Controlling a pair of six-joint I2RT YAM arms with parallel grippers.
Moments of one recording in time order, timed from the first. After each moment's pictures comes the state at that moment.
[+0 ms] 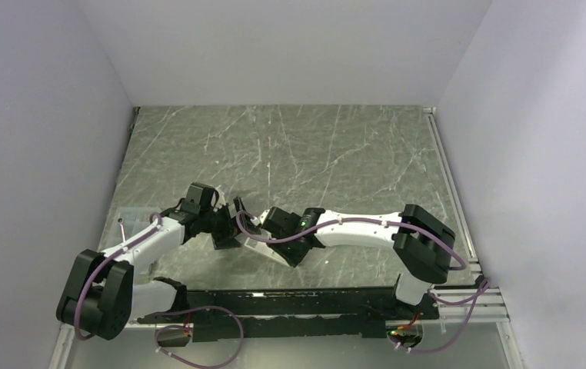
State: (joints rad) left arm -0.34 1.20 0.52 -0.30 0.52 -0.76; right arm 1.15 1.68 1.06 -0.61 0.02 0.22
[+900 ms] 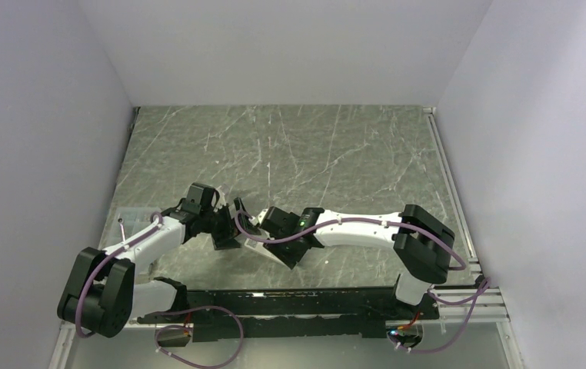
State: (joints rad) left arm -0.34 1.21 0.52 -0.30 0.52 -0.75; right arm 1.16 1.69 1.08 -0.62 0.03 0.21
